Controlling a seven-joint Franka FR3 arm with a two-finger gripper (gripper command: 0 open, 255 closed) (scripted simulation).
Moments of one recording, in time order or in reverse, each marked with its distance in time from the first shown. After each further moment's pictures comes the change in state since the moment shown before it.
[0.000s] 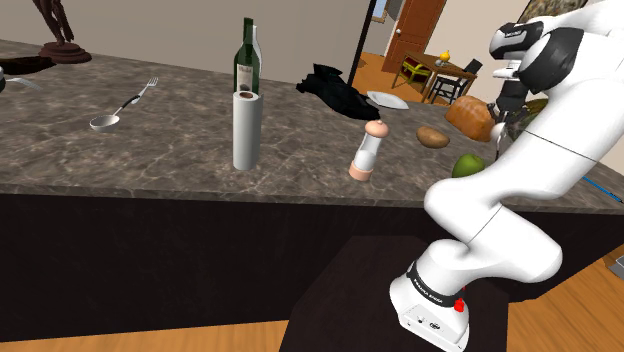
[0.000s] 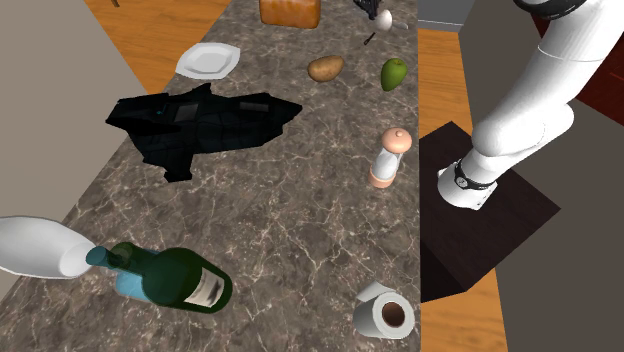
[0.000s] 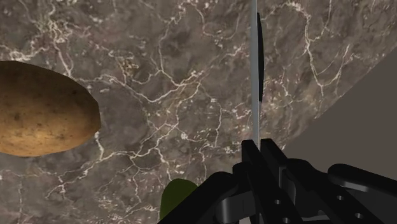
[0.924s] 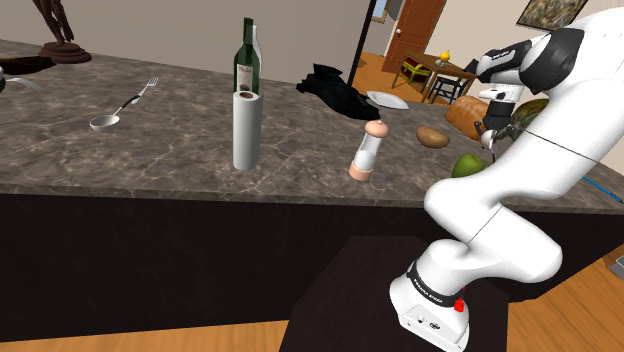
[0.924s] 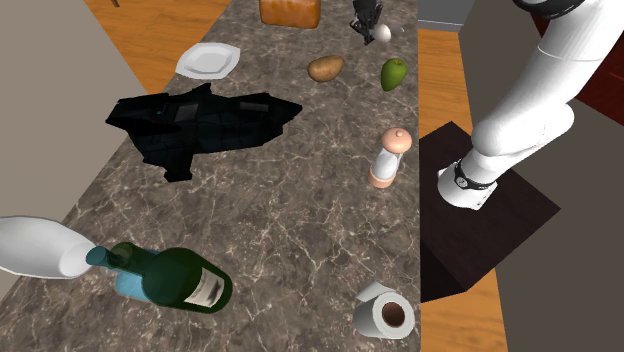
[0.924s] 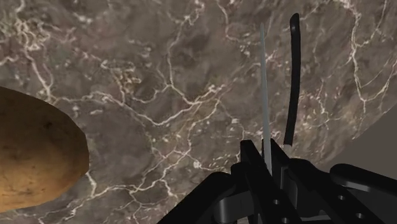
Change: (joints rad) arm -0.011 0.005 0.000 -0.181 -0.006 0.180 0.041
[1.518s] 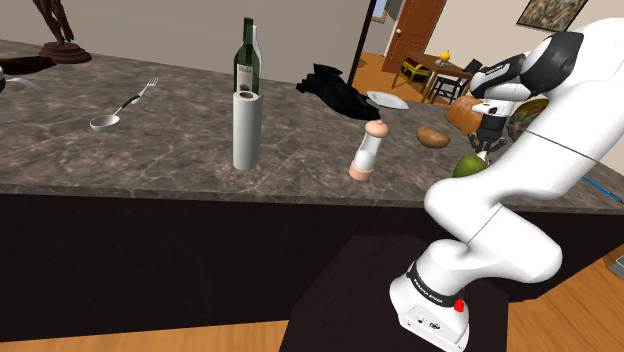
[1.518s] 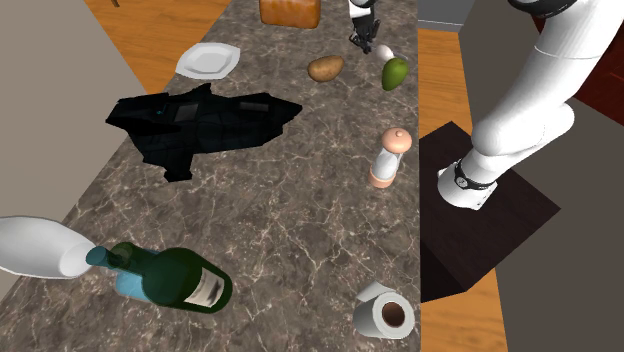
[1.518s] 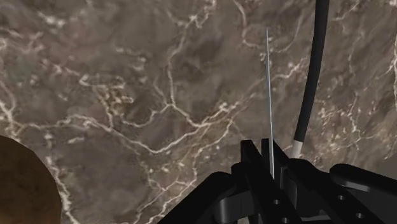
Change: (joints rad) arm -0.007 0.034 -0.008 -0.086 -0.021 0.110 0.027
